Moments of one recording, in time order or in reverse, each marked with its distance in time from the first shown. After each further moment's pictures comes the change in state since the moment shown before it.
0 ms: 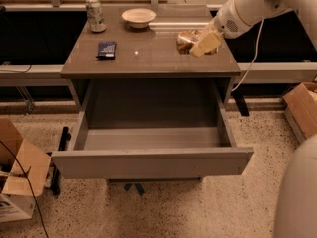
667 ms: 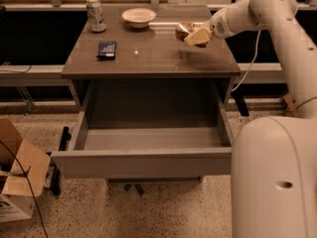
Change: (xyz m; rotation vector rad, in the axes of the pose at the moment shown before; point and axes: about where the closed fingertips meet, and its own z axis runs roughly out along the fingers) arm 0.007 -0.098 0.069 0.115 -0.192 0.222
